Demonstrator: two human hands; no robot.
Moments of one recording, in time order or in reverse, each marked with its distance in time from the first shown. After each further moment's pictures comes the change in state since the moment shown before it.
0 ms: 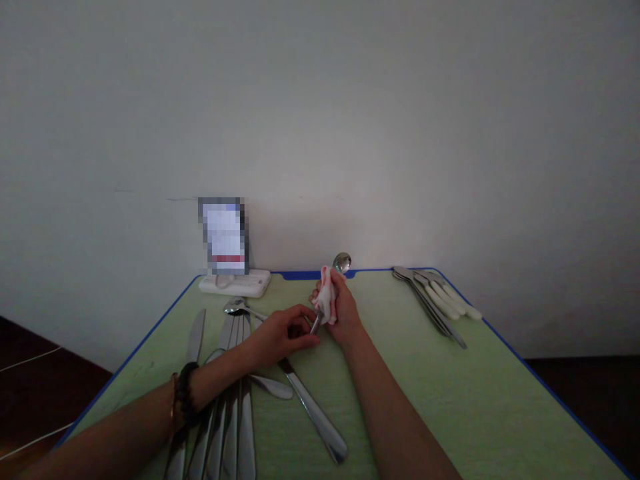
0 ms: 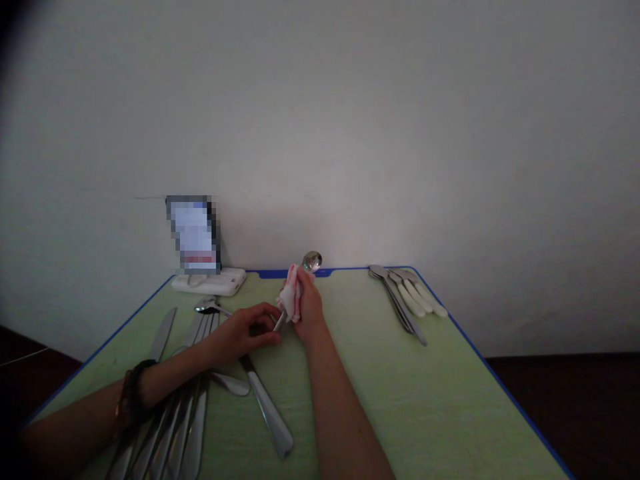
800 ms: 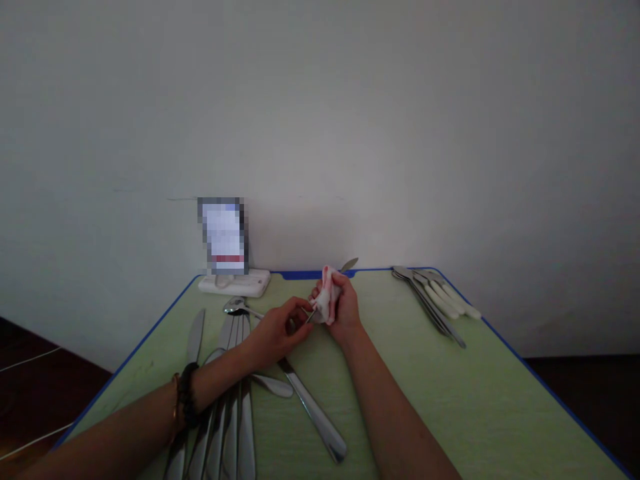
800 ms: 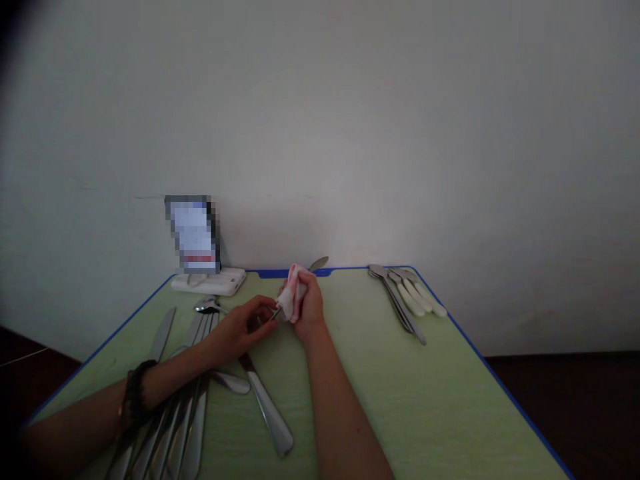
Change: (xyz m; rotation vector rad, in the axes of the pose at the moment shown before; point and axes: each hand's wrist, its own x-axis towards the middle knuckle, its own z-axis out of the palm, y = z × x) left_hand -0.003 0.010 0.001 0.148 0.150 0.034; right_hand -0.001 0.000 -0.003 0.110 -0.096 0.028
